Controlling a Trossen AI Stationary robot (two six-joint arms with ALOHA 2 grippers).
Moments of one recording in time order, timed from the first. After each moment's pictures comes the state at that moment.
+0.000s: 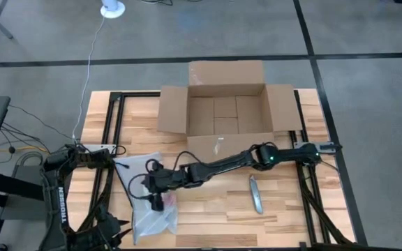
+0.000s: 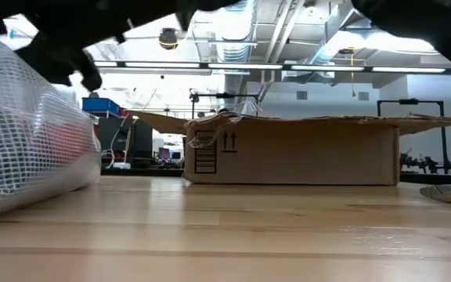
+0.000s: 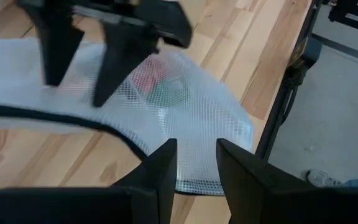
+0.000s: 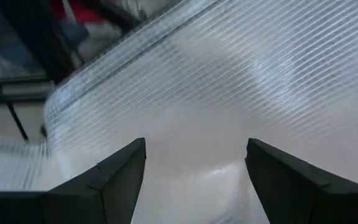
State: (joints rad) left arm -1.31 1.85 1.73 -1.57 -0.75 -1.87; right arm 0.21 2.62 2.32 -0.02 0.04 0.21
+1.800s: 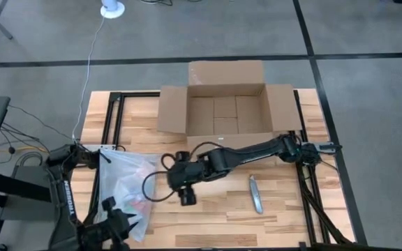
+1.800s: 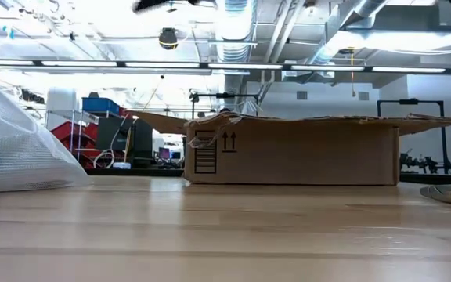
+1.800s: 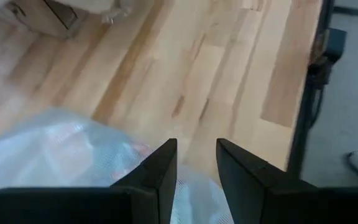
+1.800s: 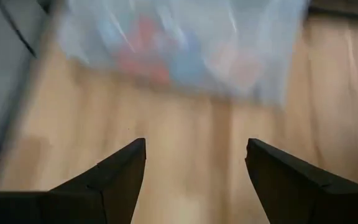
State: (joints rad) left arm -1.17 1.82 1.73 -1.57 -0.74 -1.55; right arm 0.27 2.26 2.35 -1.06 0.18 0.06
